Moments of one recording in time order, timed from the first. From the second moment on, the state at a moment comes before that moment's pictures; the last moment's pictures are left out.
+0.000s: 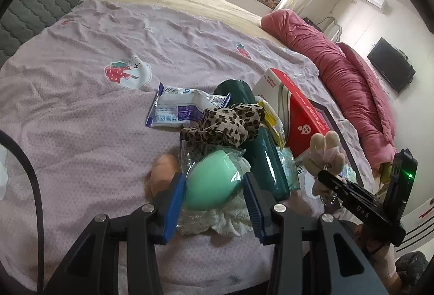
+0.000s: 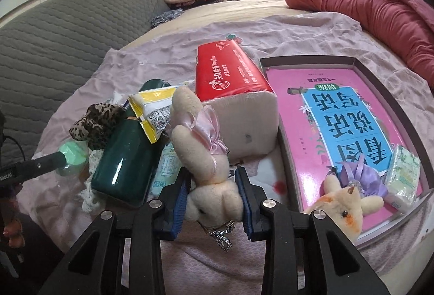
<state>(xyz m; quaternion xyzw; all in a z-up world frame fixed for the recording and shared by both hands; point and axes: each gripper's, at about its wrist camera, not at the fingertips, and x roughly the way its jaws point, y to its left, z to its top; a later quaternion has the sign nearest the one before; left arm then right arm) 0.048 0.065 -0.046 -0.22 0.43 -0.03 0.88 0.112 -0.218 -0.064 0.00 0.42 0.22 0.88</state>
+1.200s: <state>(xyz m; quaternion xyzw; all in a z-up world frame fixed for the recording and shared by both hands) 0.026 0.007 -0.008 -0.16 0.41 -0.02 0.90 0.101 -0.225 -0.041 0.03 0.38 0.27 0.88</state>
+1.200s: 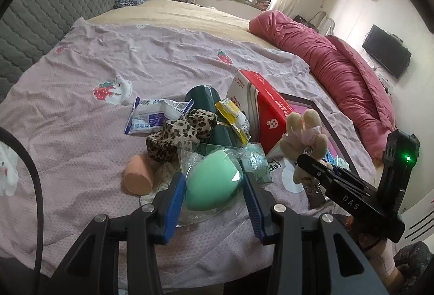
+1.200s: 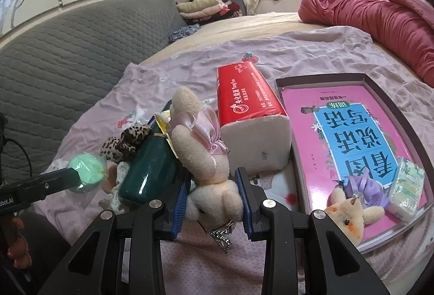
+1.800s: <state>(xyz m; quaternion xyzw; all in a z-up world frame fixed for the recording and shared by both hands) 0.034 -0.034 0.015 -0.13 0.39 -0.02 0.91 0.093 -0.248 -0.019 0.06 0.34 0.27 0.90</state>
